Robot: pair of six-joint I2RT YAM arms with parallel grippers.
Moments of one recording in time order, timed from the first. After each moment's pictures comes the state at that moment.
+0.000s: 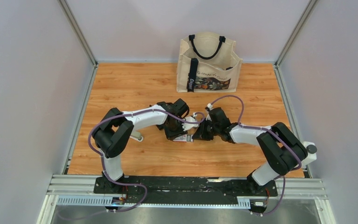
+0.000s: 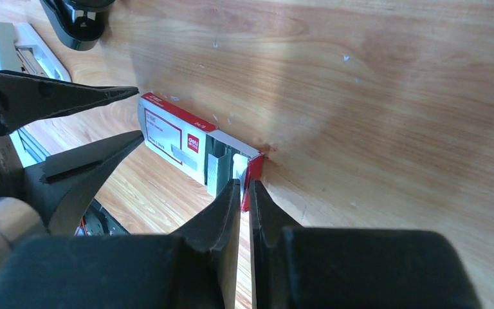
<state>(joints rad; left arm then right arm) -0.79 1.84 1.21 -0.72 0.13 0.53 0.59 1.56 0.62 0.14 -0.35 0.79</state>
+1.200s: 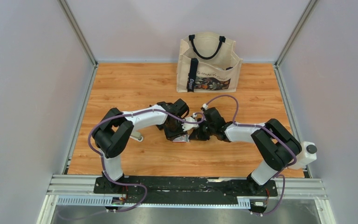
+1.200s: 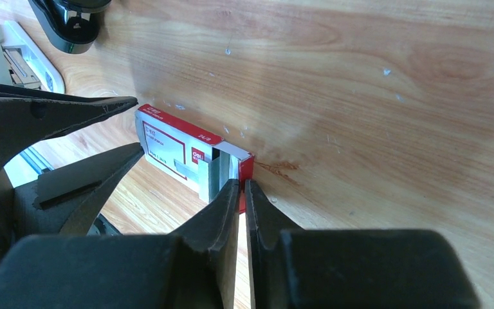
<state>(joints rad) -0.80 1.84 1.21 -0.74 0.13 0.53 0.65 1.63 0.67 0.13 -0.32 0.82</state>
